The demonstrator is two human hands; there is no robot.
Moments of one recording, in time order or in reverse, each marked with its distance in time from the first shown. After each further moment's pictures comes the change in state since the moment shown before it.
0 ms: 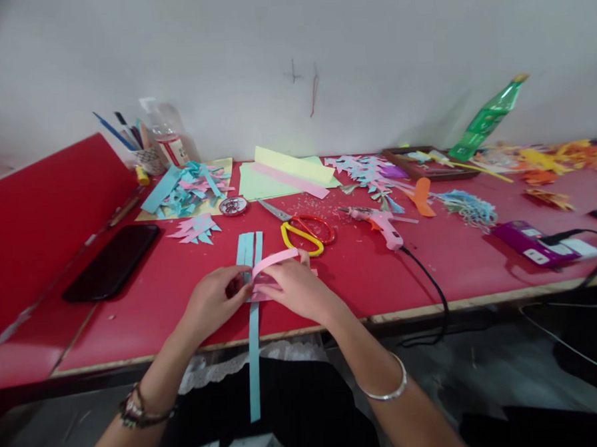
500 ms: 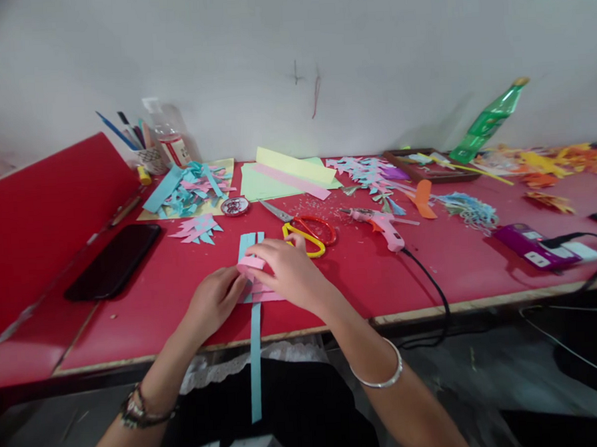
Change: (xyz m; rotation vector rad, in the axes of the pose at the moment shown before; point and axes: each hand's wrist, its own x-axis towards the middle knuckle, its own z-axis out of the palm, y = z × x) left_hand -0.001 -0.003 0.001 0.005 0.001 -0.002; right_hand 0.015 -0.015 -0.015 -0.047 0.144 -0.083
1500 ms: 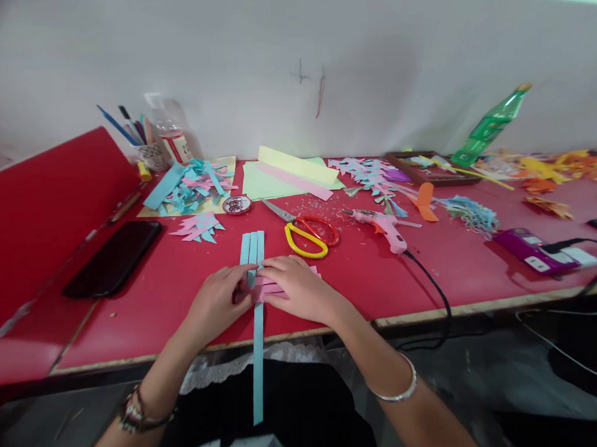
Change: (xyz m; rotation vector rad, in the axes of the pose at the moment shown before) left_hand -0.003 -0.004 0.005 0.024 0.001 0.086; right_hand -0.018 0.021 0.018 0.012 -0.164 -0.047
